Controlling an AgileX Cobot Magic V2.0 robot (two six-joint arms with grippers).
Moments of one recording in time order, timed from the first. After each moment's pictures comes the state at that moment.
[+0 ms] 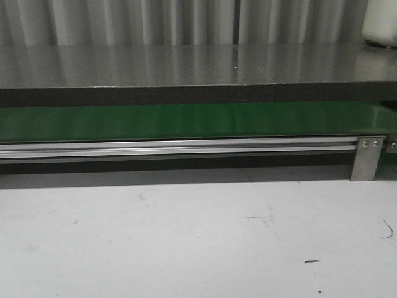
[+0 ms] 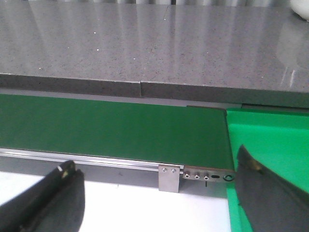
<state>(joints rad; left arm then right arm) 0.59 2.18 -1.69 -0.07 0.96 0.42 0.15 0.45 -0.50 0.02 0.33 0.04</state>
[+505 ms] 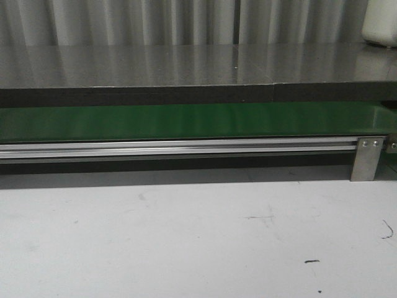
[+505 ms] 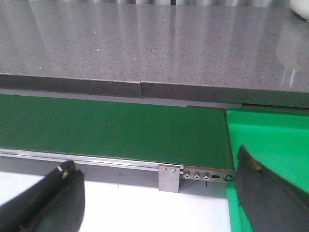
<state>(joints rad) 0.49 1.99 -1.76 -0.22 1.06 0.38 0.15 0.45 -0.50 0.02 0.33 0.04</state>
